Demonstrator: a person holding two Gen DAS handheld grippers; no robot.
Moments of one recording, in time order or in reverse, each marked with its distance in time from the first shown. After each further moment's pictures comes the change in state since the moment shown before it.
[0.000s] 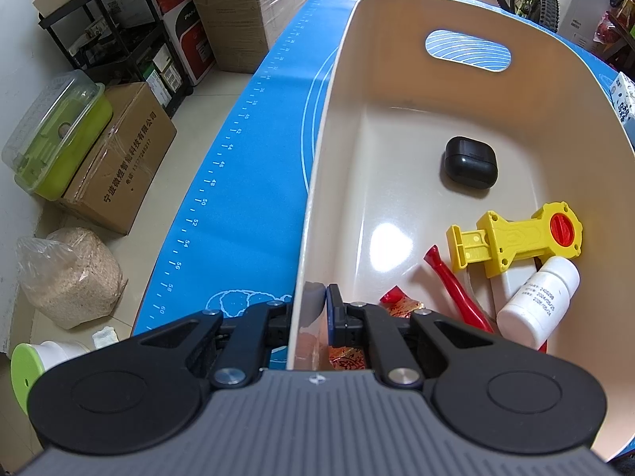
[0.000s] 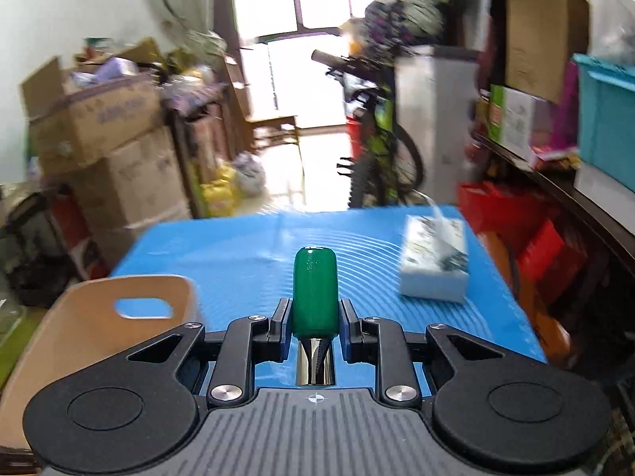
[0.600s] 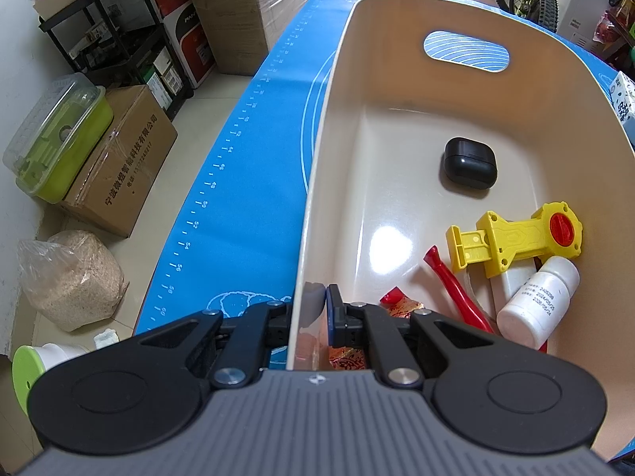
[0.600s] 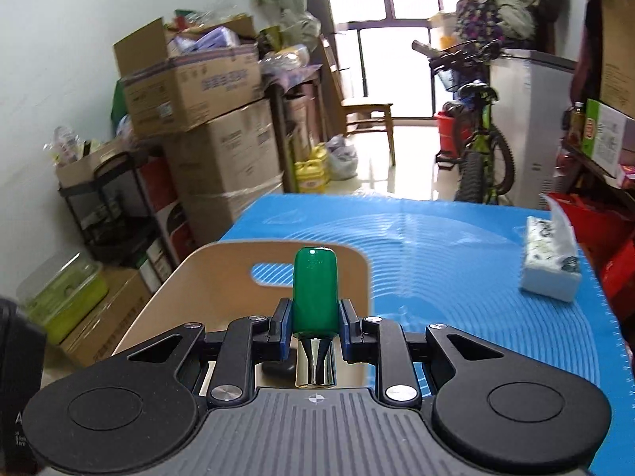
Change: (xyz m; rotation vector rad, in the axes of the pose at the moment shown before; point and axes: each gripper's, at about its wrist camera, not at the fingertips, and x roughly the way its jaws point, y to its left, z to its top) left arm 0.000 0.001 0.001 0.003 -0.006 0.004; right arm -0.013 0.105 -0.021 -0.118 0.062 0.206
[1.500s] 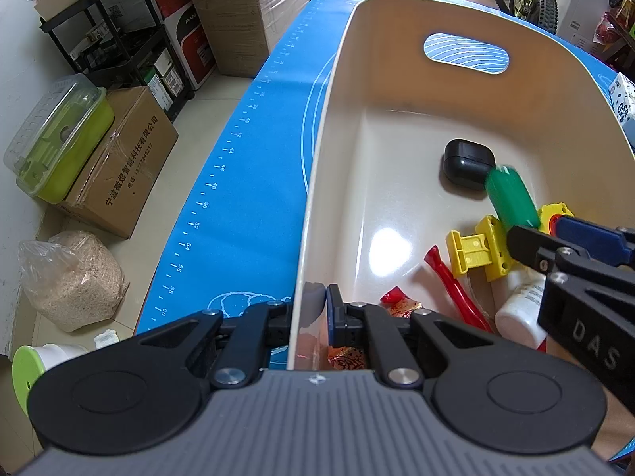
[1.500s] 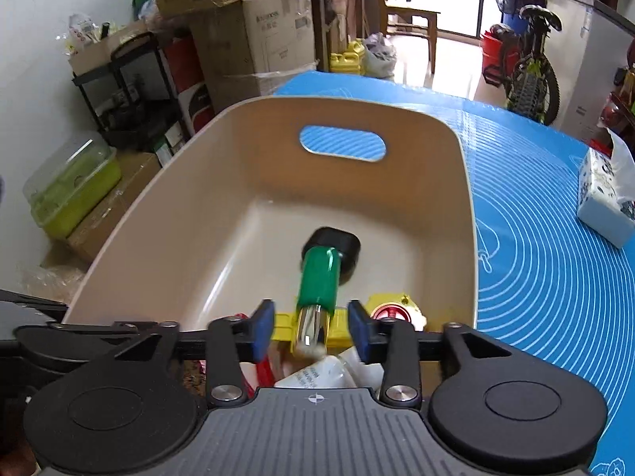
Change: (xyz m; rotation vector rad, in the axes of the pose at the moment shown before) left arm -0.001 0.000 0.001 -0.002 -0.005 0.001; right arm 0.045 0.040 -0.034 -0.102 0.324 0.052
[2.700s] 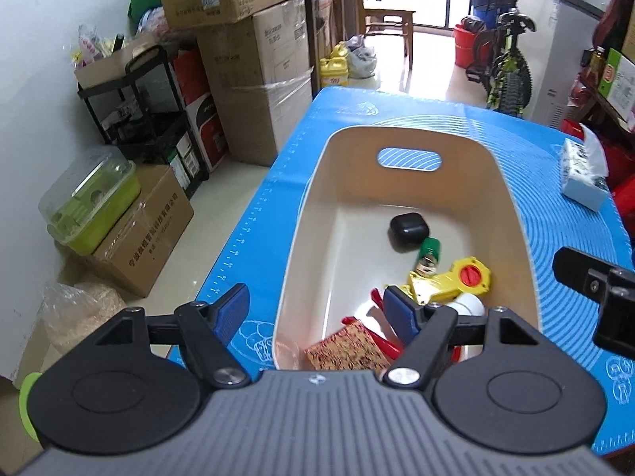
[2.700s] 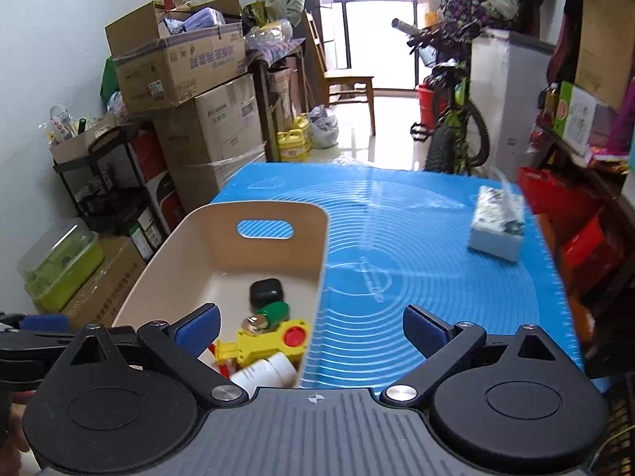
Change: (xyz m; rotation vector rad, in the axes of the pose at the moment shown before) left arm -0.114 -0.024 -0.033 -0.012 -0.290 0.016; right arm -0.147 -0.049 -0.028 0.122 -0.225 -0.118
